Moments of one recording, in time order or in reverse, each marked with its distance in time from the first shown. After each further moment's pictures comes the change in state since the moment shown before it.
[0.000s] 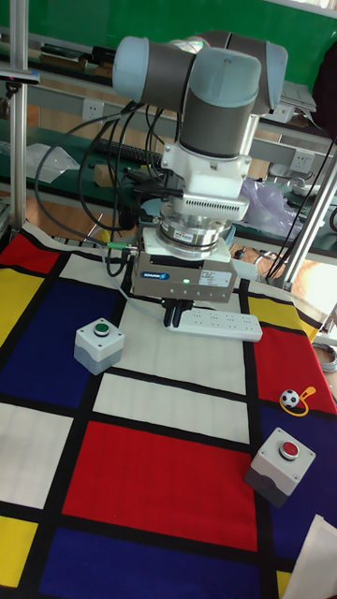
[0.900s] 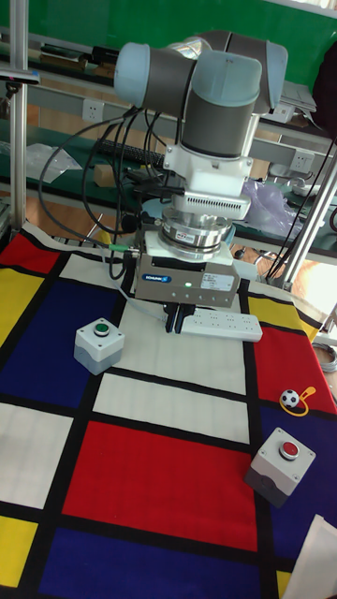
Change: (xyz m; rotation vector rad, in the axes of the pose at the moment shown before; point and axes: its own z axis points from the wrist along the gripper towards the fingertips) arm -0.016 0.002 0.001 0.002 -0.066 0.019
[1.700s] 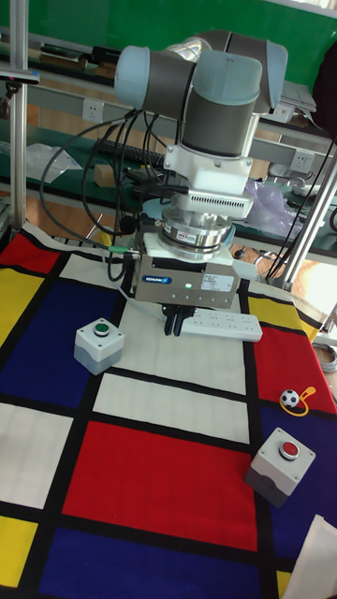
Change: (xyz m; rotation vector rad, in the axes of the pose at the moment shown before) arm -0.005 -0.005 0.000 0.020 -0.021 -0.060
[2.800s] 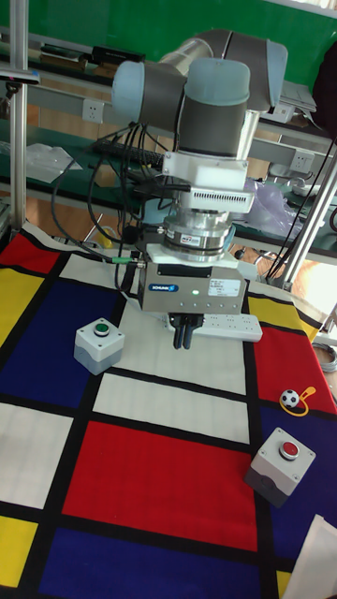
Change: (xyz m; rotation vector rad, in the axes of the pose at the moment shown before) arm -0.021 0.016 0.008 -0.051 -0.133 -0.005
